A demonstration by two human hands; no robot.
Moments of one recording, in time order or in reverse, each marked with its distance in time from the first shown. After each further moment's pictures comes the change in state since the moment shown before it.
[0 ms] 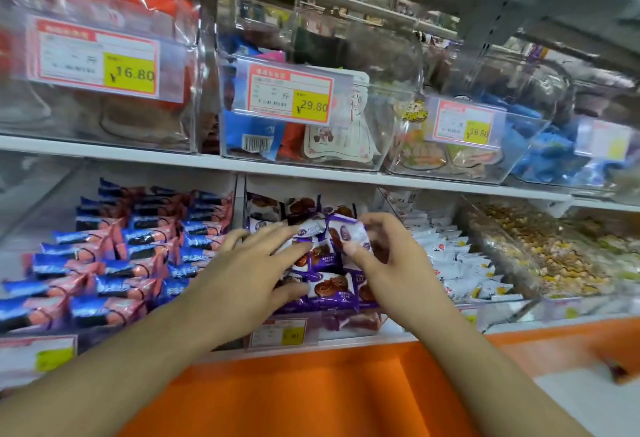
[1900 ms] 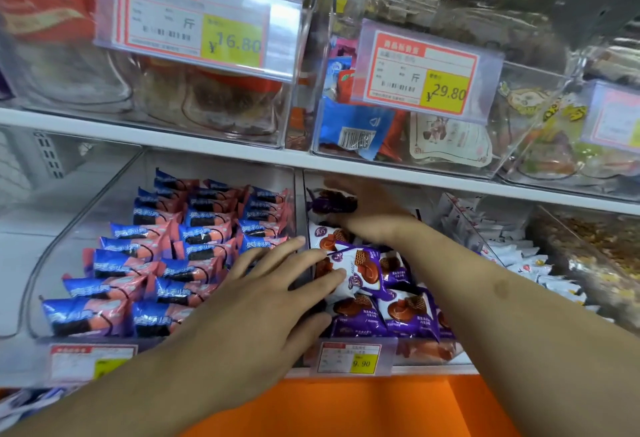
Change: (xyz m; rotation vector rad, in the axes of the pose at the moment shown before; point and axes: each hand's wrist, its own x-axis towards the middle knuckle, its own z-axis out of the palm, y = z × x) left_hand -0.050 -0.043 -0.006 -0.078 -0.055 0.003; right_hand 0.161 -0.021 0.101 -0.403 -0.304 -0.183
